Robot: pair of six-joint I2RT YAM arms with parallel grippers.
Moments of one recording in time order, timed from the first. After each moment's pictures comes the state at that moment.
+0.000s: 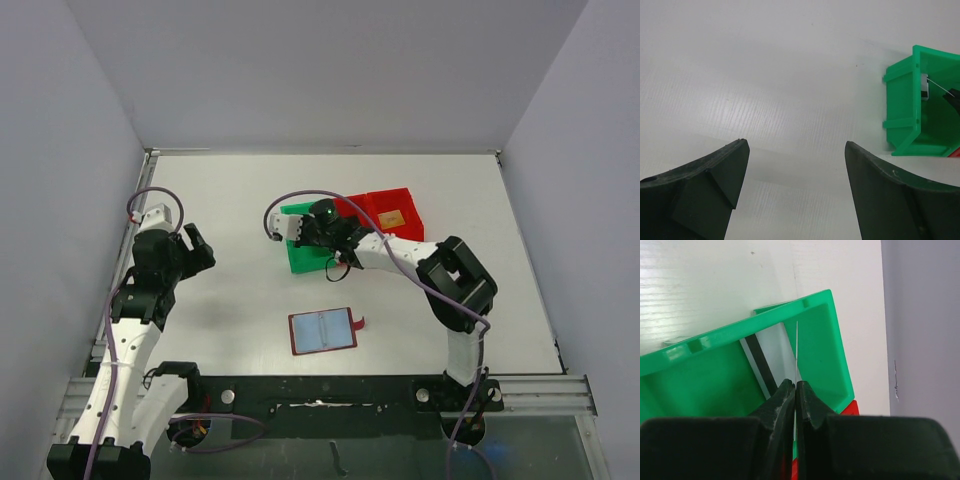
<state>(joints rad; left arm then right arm) -0.06 0.79 0.72 -0.49 -0.09 -0.41 0.76 1.90 1.24 0.11 -0.01 -0.90</state>
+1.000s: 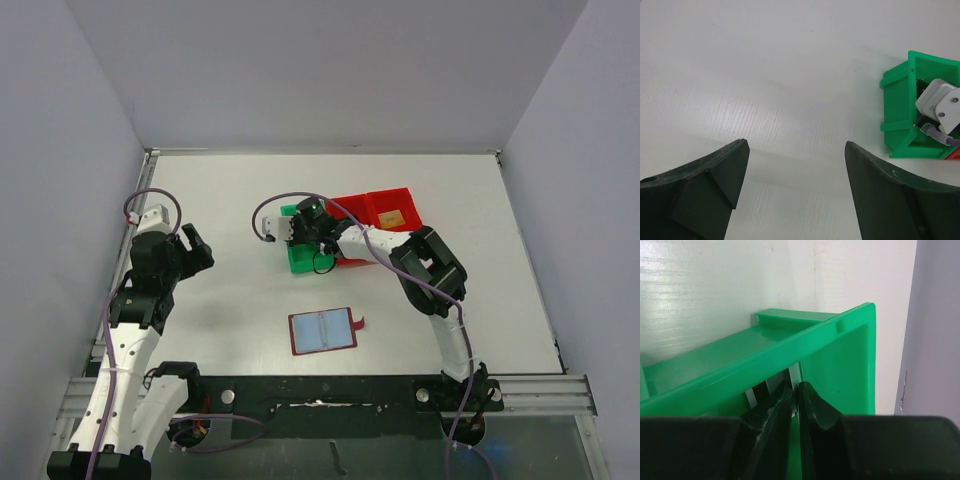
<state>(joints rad) -0.06 0.76 0.72 -0.49 -0.10 -0.41 0.75 2.14 1.46 0.03 0.03 -1.01</state>
